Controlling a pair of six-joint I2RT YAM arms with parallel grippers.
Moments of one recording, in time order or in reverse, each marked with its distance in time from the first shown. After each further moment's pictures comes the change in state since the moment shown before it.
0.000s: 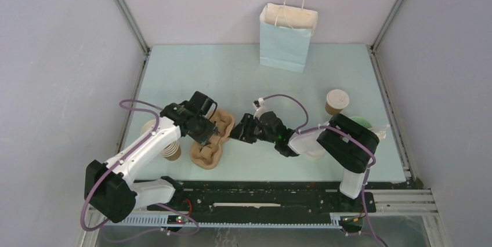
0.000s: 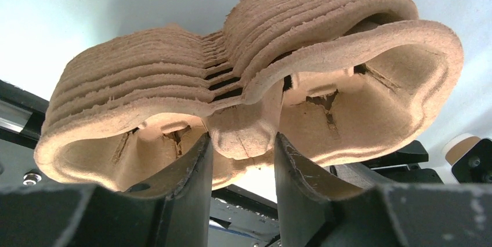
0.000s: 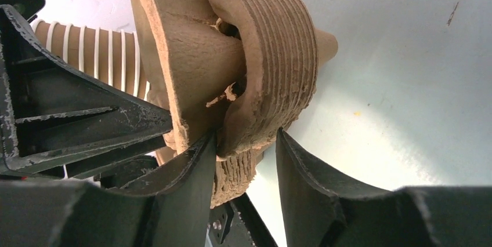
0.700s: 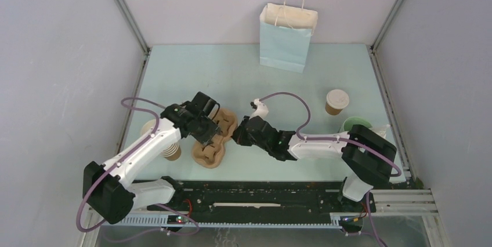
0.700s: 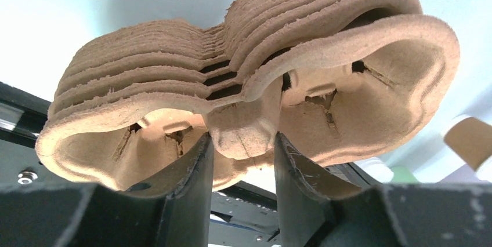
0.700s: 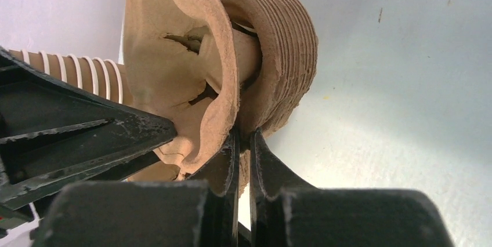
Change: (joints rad) left arm -0.048 -0.003 0.019 0.002 -0.016 0.014; right arm 0.169 -0.181 0.127 -0.491 0.447 -0.089
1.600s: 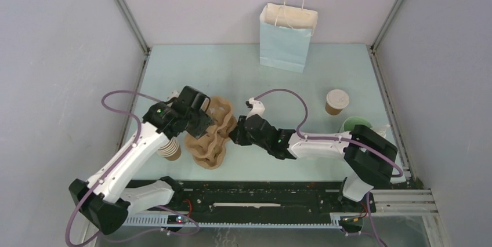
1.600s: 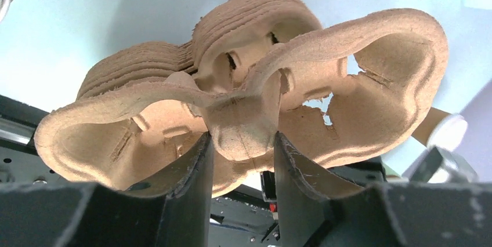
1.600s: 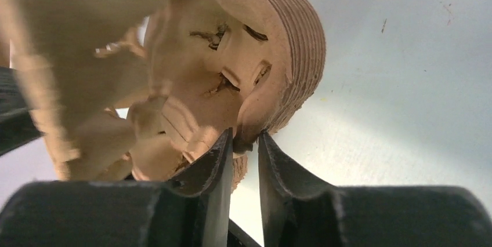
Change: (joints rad) left arm 0.007 -0.089 0.139 -0.098 -0.080 0.039; right arm 0.014 -0.009 0.043 -0.066 0.010 -0.116
